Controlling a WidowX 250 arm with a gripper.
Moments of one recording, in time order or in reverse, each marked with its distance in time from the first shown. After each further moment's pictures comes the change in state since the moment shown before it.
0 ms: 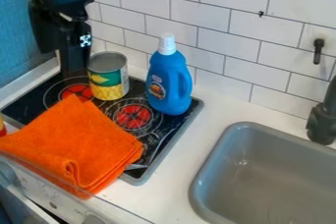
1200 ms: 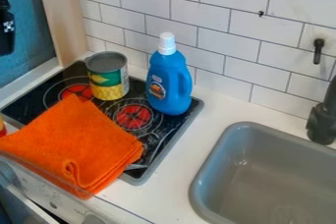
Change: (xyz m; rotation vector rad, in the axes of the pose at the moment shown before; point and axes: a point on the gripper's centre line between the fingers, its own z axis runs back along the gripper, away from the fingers) arm -0.048 0.100 -0.014 0.030 0.073 0.192
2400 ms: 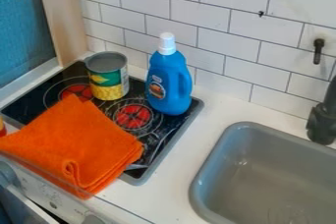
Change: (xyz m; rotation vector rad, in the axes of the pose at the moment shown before) arm -0.027 0.028 -0.056 -0.081 0.156 0.037
